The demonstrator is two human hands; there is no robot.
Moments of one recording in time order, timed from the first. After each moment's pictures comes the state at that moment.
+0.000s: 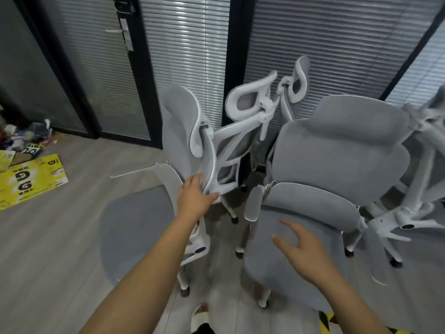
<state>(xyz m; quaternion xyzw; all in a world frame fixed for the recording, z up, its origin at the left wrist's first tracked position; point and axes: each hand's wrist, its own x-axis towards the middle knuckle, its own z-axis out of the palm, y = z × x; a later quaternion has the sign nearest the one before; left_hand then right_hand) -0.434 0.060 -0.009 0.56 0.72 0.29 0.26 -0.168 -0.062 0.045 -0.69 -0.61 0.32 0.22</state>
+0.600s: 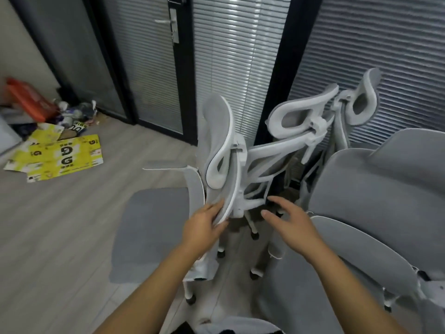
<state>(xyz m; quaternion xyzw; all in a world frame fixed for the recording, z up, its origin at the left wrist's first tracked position) -0.477 0.090 -0.040 0.62 0.70 0.27 0.21 -0.247 0.129 0.059 -0.59 -0.67 0.40 0.21</state>
